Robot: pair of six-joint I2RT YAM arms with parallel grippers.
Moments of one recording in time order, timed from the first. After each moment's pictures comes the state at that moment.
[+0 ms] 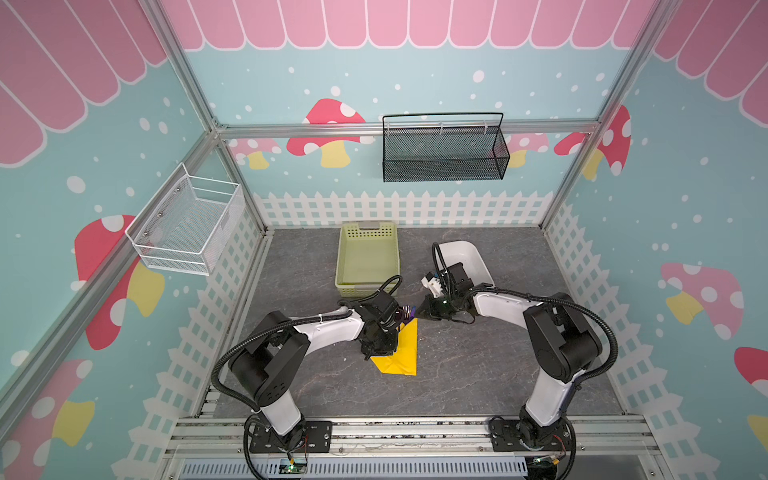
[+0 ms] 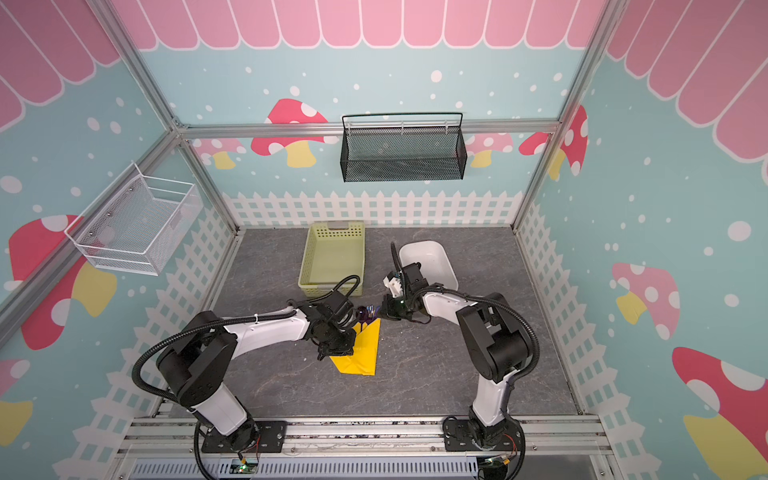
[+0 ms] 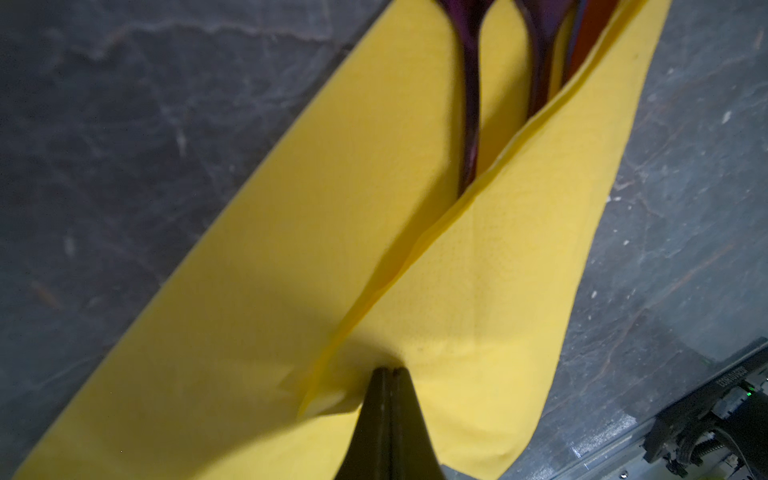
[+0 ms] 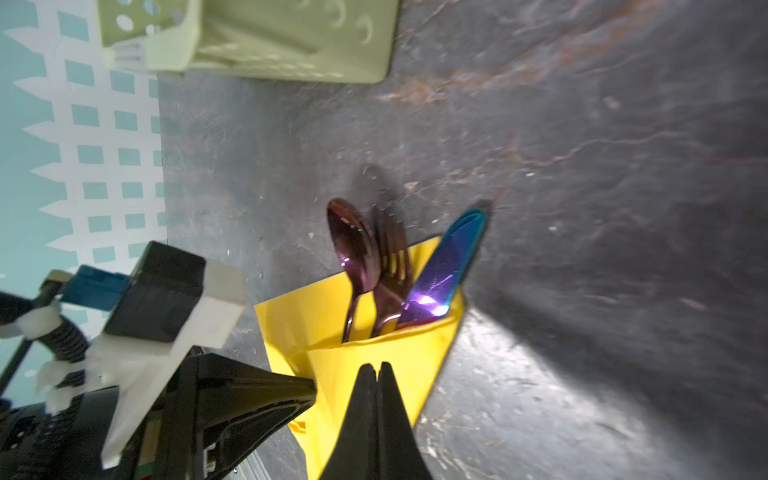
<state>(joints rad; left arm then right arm) -0.70 1.70 0.94 -0.57 0.27 -0.68 0.51 1.80 1.04 -0.24 -0.59 0.50</state>
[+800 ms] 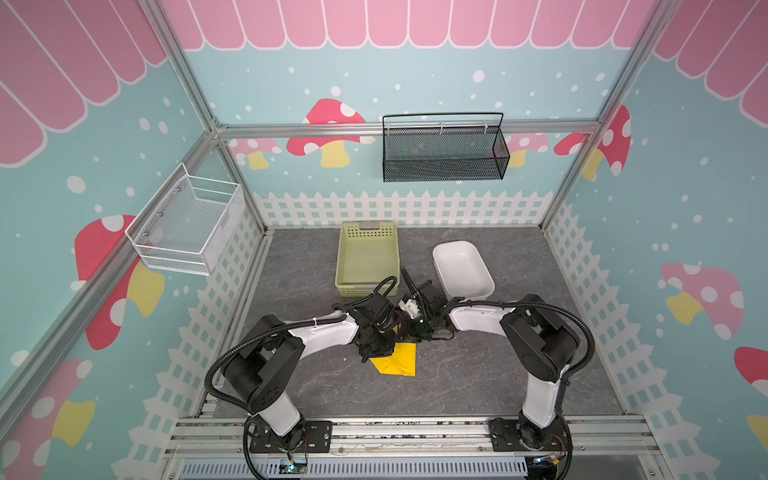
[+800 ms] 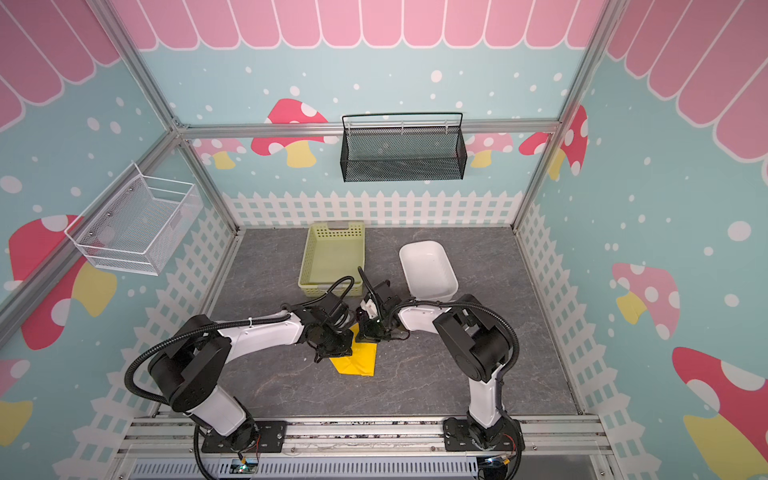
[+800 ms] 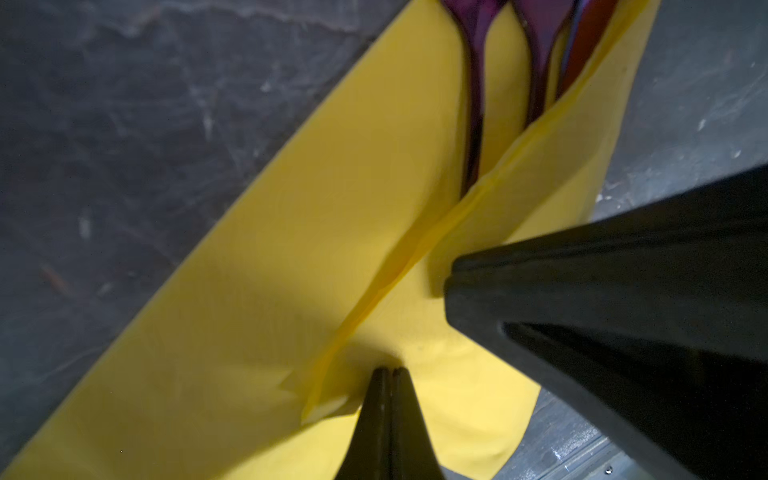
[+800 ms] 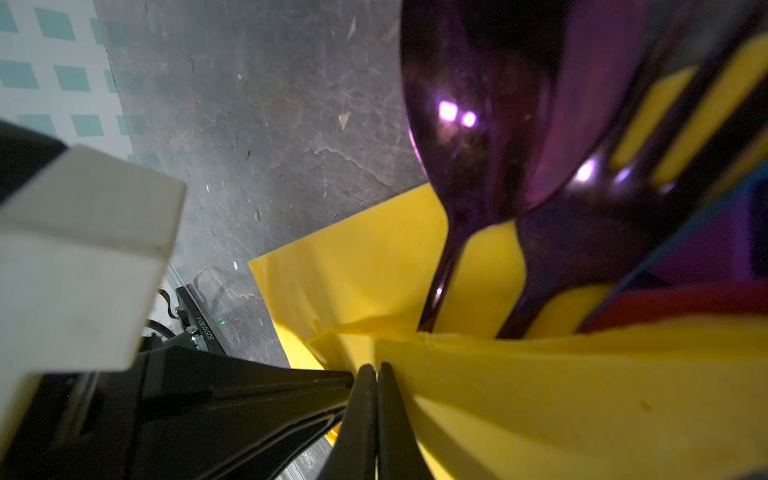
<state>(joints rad) -0.69 1.66 0.87 -0.50 0.31 -0.70 0.71 1.89 1.04 -0.21 -0.56 0.67</state>
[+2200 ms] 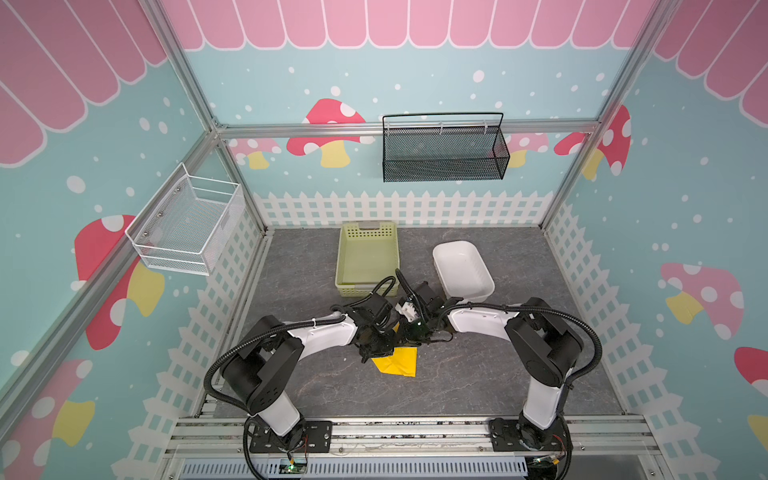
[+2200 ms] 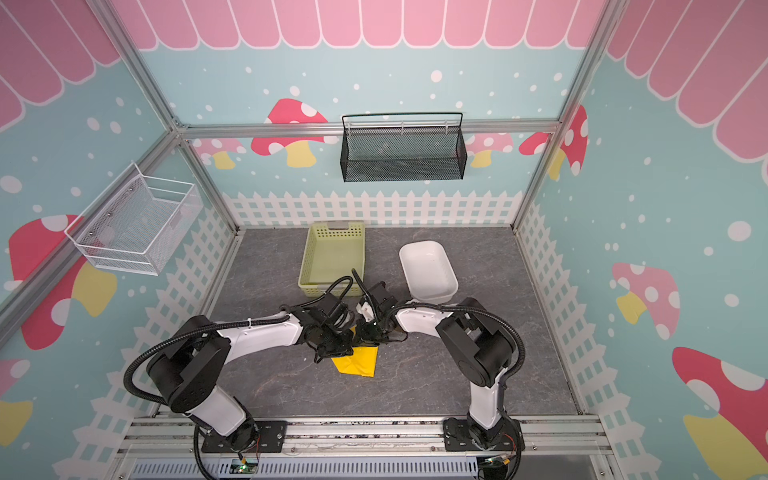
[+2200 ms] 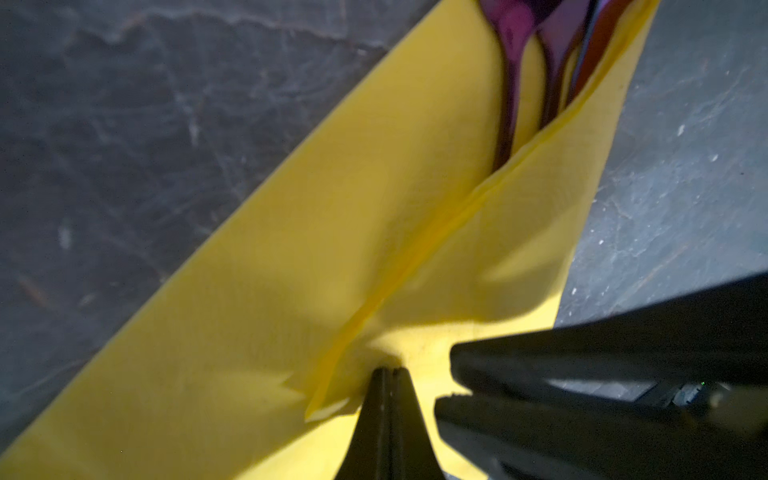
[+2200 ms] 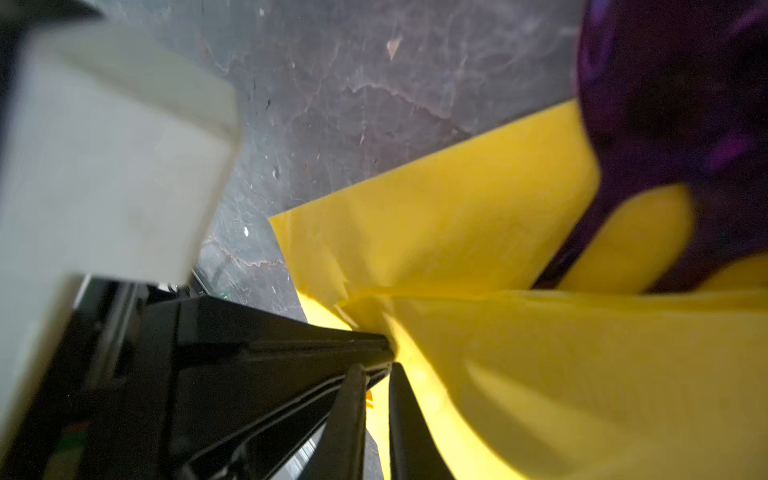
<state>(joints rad) -0.68 1.65 0.86 -0.46 0.32 -0.71 0.76 1.85 1.05 -0.31 -0.57 0.66</state>
